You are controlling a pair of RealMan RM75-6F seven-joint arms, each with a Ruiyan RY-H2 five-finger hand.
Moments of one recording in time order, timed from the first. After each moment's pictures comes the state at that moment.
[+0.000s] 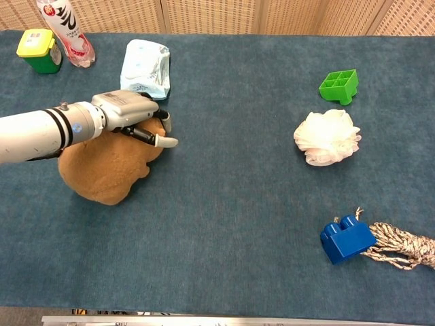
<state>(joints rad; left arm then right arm) -0.96 -1.41 -0.02 -1.59 0.83 0.69 0.53 0.07 -1.02 0.08 -1.59 -1.44 1.43 0.12</state>
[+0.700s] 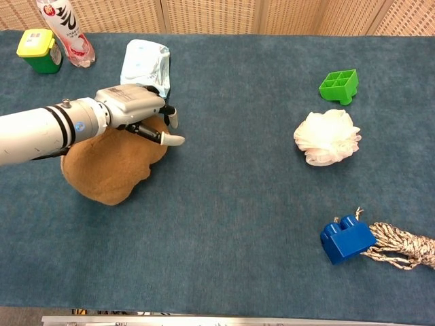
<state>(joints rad) -1.00 -1.42 0.00 -1.62 0.82 0.76 0.56 0.06 -1.02 0.08 -1.57 -1.43 1.44 0.13</state>
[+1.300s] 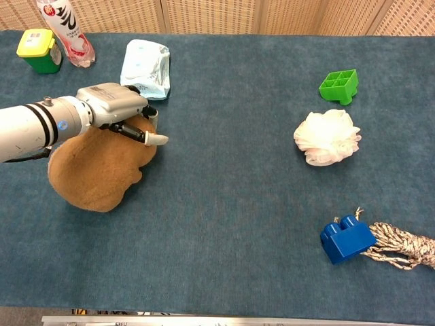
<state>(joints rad) -1.02 -1.33 0.05 -1.73 0.73 0.83 0.62 0.07 -1.03 0.08 -1.57 -1.44 1.43 0.14</state>
